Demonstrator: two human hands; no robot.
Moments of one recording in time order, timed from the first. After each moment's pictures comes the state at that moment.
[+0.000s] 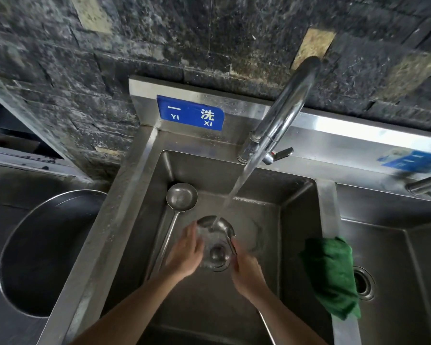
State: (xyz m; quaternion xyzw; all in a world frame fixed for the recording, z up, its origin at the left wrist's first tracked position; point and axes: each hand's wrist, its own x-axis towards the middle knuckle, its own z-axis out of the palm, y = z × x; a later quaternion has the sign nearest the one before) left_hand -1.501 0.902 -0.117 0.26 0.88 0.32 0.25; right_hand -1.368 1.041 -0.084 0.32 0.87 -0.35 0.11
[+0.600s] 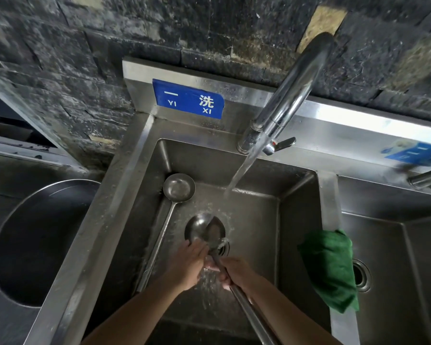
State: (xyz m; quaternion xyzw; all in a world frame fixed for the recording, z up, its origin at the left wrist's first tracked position) left_hand -1.464 0.891 -0.153 0.49 0.84 -0.03 0.23; right_hand -1.376 1.032 -0.102 0.51 0.44 -0.70 0.26
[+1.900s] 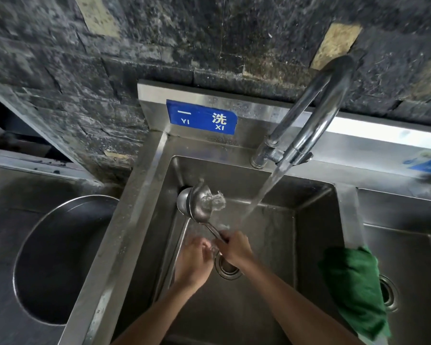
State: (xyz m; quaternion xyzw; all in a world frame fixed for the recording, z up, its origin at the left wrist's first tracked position) left_hand -1.506 0.900 -0.095 0.16 0.92 0.30 0.21; right_hand -1.471 1.039 -0.099 0.32 0.84 -0.41 0.17
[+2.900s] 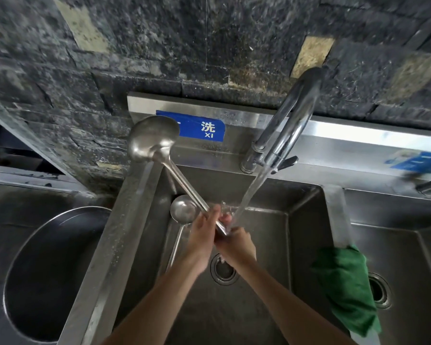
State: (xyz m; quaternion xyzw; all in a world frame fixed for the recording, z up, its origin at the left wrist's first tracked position) left_hand -1.537 0.966 -0.020 -0.10 0.62 0.68 0.37; right_hand -1.468 1.045 -0.071 0.43 0.80 -0.40 0.09
